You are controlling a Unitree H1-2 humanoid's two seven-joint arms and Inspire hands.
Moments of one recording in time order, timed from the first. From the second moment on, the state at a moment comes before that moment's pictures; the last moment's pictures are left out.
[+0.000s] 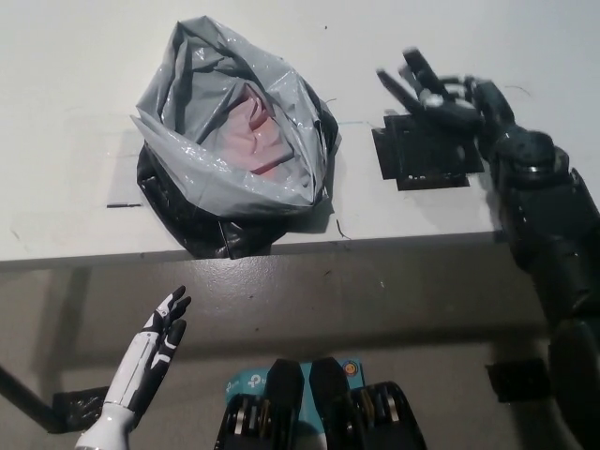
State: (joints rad) left_arm -0.03 0.19 -0.04 0.07 0.14 -0.15 -0.06; right_arm -1.08 -0.10 -0.21 1.01 -0.08 0.17 0.01
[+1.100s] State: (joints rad) left_arm 0.00 0.19 -0.04 0.06 0.13 -0.15 -0.06; right_arm -1.37 0.15 0.09 1.25 -0.08 0.20 0.03
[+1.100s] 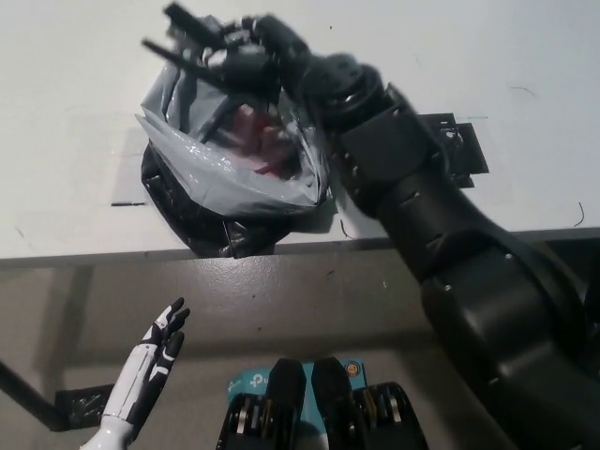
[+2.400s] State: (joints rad) left_arm -0.02 0.19 -0.06 0.06 0.13 -0.14 -0.09; right_arm -1.37 0.11 0.21 1.20 -0.15 0.03 0.09
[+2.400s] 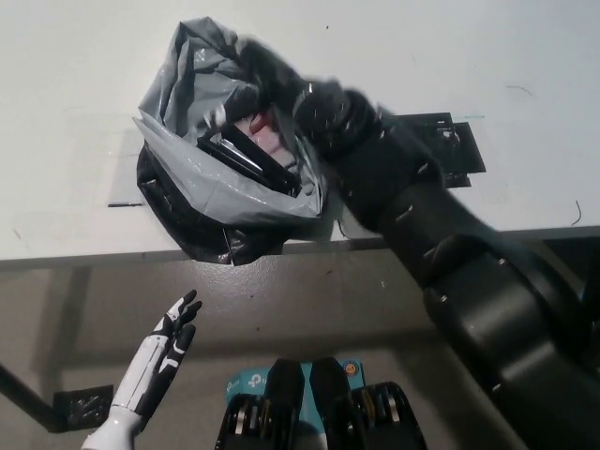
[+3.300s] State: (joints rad) left_arm -0.03 0.19 -0.06 0.12 0.13 -0.13 -0.09; right_arm -0.76 -0.11 0.04 0.27 -0.05 0.14 0.14
